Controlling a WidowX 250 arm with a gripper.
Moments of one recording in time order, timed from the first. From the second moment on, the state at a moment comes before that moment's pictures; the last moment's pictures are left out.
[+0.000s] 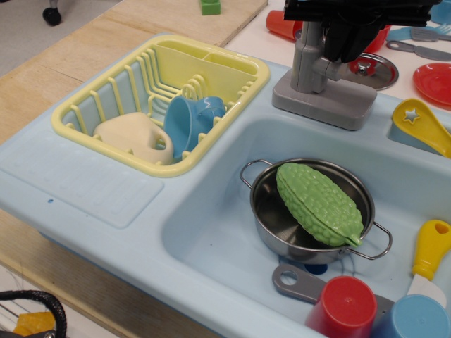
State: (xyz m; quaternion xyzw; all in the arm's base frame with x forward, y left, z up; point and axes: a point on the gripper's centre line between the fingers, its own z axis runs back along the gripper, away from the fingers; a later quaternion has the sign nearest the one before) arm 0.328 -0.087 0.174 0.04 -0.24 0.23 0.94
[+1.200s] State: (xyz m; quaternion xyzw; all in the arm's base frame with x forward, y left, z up) arm 0.277 -0.072 0.135 0.00 -0.20 0.31 0.93
